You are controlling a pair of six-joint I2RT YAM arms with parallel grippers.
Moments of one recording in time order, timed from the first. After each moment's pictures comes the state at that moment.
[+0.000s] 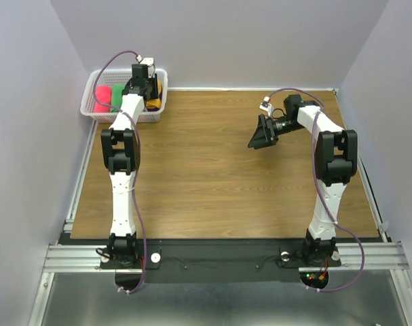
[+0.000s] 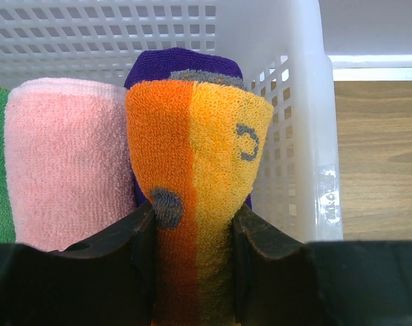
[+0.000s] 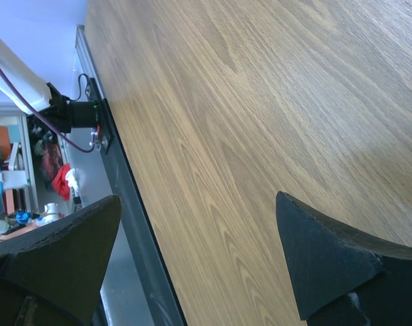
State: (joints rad) left arm -0.06 2.51 2.33 -0.39 -0.02 -0.04; right arm 0.06 2.14 1.72 -1.01 -1.10 -0.32
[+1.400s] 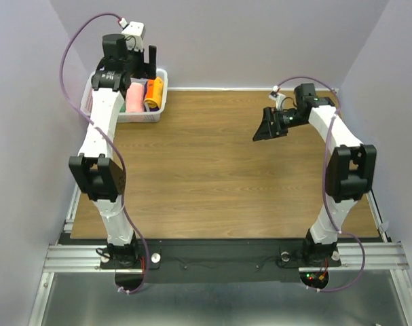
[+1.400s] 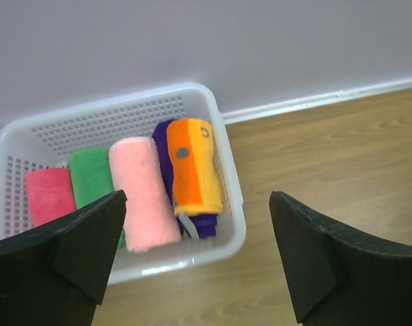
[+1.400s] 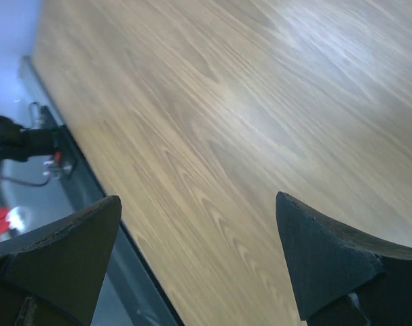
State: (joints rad) left arm -0.07 1.96 2.16 -0.54 0.11 0.09; right arm 0.05 1.93 1.66 -0.93 -0.95 -0.21
